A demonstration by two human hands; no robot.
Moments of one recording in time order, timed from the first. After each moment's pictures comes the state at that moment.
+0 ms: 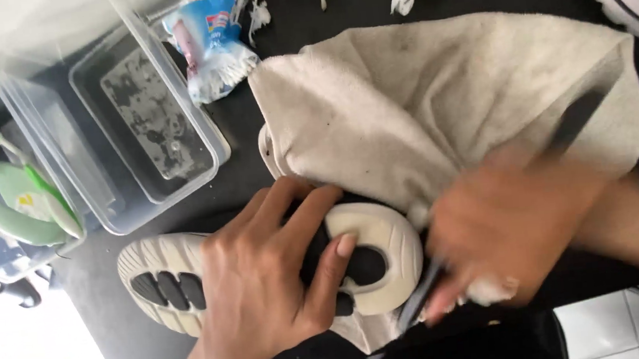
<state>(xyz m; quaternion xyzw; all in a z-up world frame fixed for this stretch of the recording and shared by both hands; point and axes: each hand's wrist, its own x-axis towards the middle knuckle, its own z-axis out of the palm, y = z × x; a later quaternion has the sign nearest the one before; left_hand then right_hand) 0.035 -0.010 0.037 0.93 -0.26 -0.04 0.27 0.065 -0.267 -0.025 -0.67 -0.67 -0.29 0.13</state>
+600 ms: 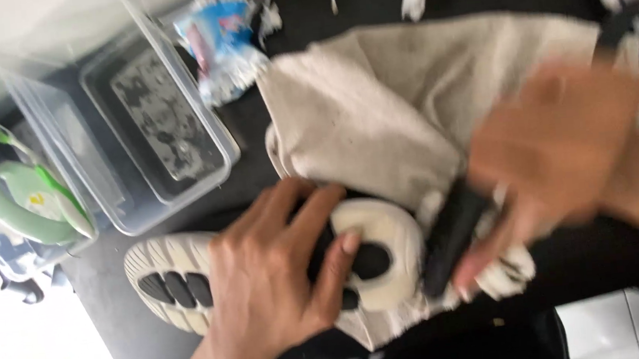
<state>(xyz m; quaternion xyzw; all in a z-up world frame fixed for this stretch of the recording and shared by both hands) 0.032 -0.005 0.035 0.93 -0.25 -0.05 0.27 0.064 -0.281 -0.040 -0.80 -0.50 -0.29 0.14</state>
